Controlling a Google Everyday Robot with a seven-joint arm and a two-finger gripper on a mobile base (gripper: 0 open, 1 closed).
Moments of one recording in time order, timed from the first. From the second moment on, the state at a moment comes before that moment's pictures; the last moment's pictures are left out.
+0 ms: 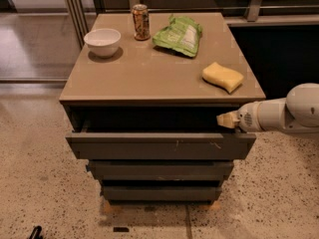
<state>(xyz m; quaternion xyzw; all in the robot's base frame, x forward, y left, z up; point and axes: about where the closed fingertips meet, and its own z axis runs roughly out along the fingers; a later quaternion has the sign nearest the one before) 0.592 -0.212 0.712 -0.19 0.89 0.22 0.34</state>
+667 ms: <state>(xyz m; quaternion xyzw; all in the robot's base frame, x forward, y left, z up) 0.597 -0.206 0.700 -0.19 0.90 0.21 0.32</state>
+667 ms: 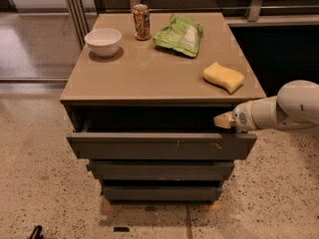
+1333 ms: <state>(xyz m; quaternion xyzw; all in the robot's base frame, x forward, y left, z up) 0.579 -0.216 0.665 -0.19 0.93 0.21 0.25</state>
